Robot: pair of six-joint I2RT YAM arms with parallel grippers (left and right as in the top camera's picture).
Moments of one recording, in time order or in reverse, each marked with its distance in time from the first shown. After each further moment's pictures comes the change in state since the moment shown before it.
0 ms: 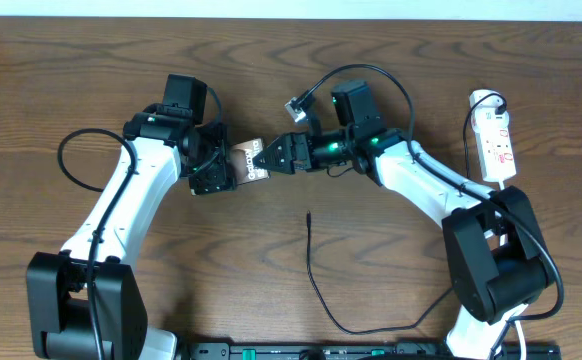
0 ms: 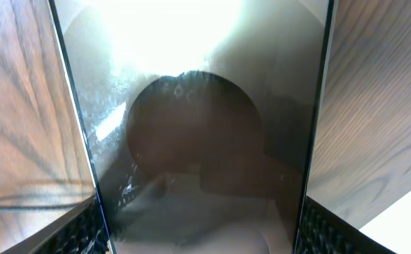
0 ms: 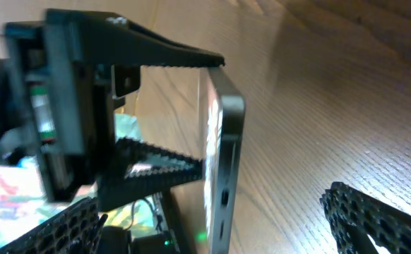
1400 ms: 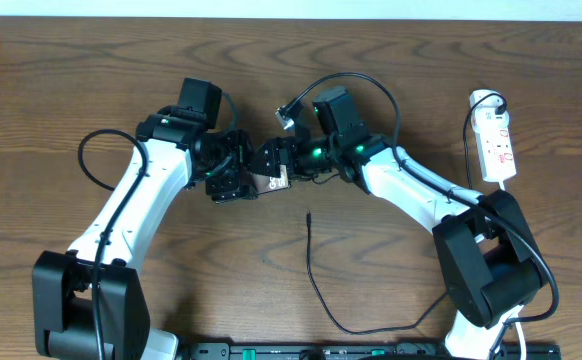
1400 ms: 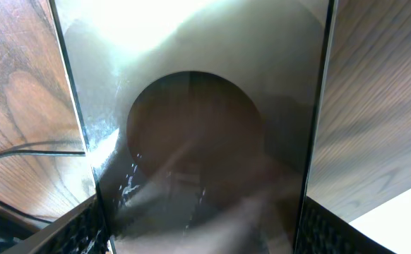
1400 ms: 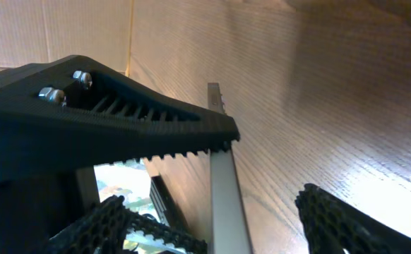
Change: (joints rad) left arm -0.059 0.000 0.000 -0.028 0.144 0.001; right arm 0.068 0.000 0.000 0.001 0.112 0.154
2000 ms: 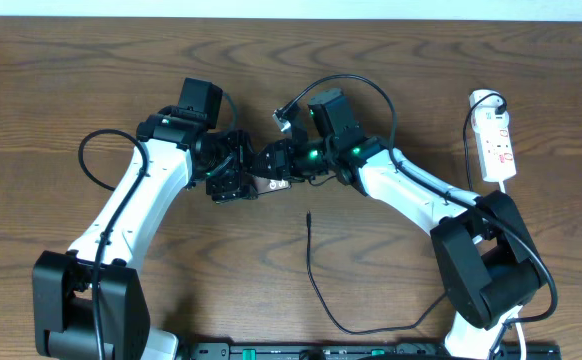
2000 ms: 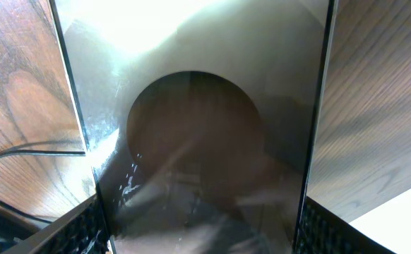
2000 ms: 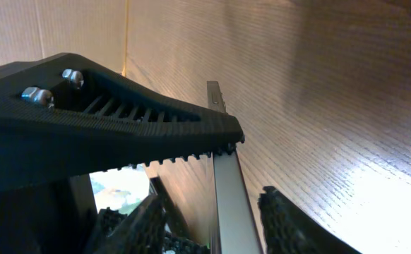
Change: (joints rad) left arm -0.001 0.000 0.000 0.000 0.000 0.000; right arm 0.017 0.000 0.000 0.000 0.024 0.018
